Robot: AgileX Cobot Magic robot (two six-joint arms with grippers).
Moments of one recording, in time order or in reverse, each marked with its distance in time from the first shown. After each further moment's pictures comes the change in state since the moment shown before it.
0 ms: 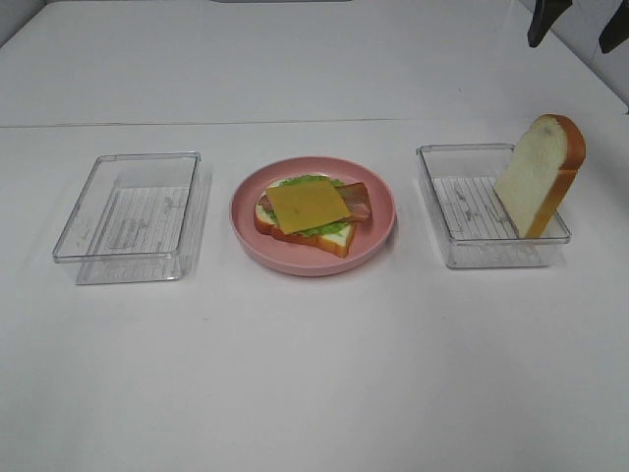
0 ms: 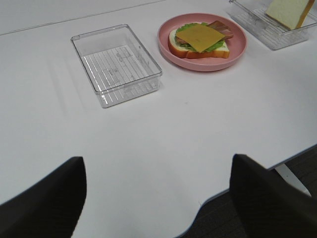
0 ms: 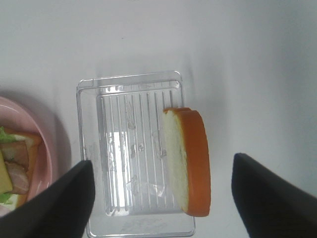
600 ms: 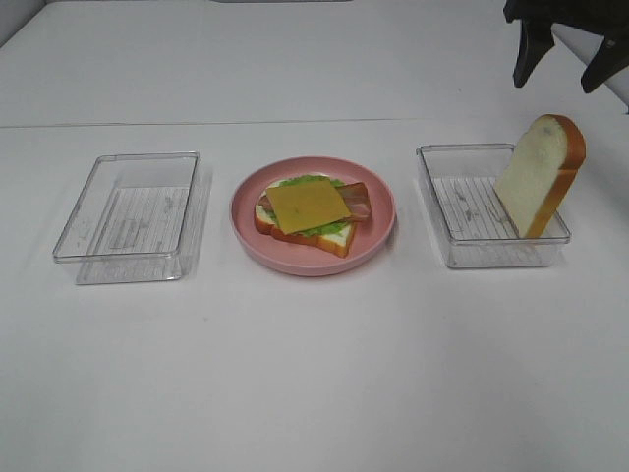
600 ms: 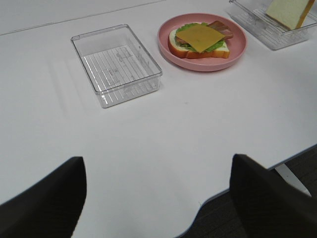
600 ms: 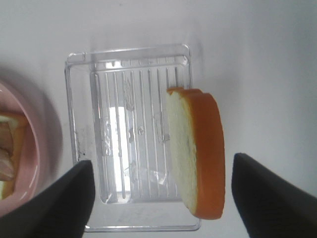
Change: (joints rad) left arm 0.000 0.000 0.000 0.000 0.000 0.000; right arm 0.000 0.056 0.063 0.017 0.000 -0.011
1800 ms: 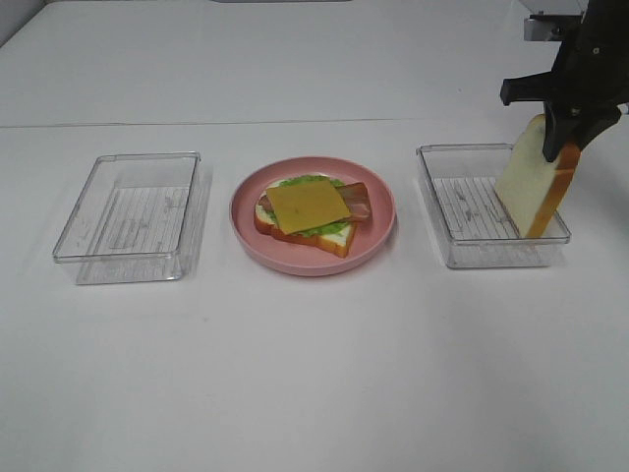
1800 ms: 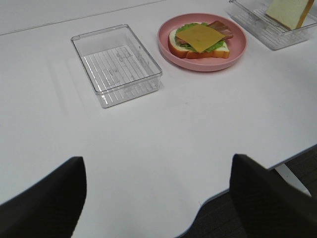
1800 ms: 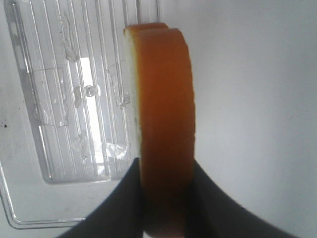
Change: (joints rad) left arm 0.000 0.000 0.000 0.000 0.000 0.000; right arm 0.000 0.072 0.114 -0.092 0.006 -0.006
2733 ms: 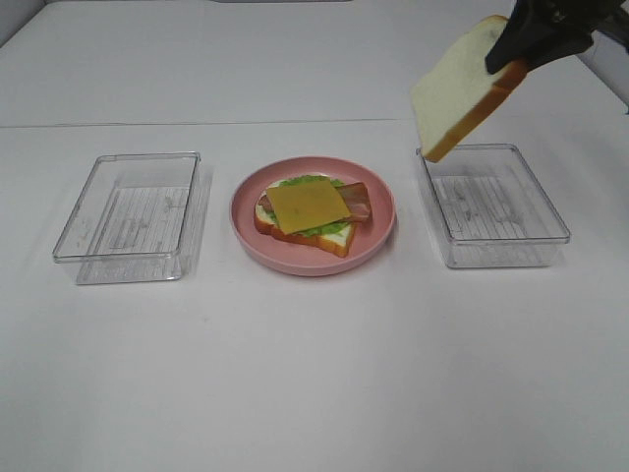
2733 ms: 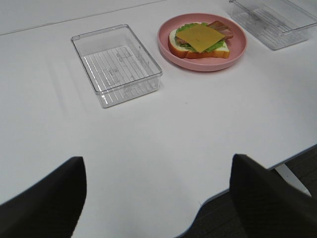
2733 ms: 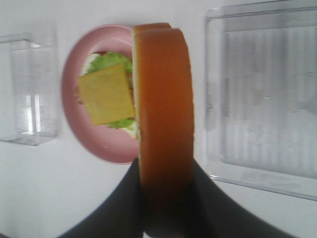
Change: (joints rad) left arm 0.000 0.000 0.000 0.000 0.000 0.000; right arm 0.000 -0.290 0.156 0.502 -0.084 -0.152
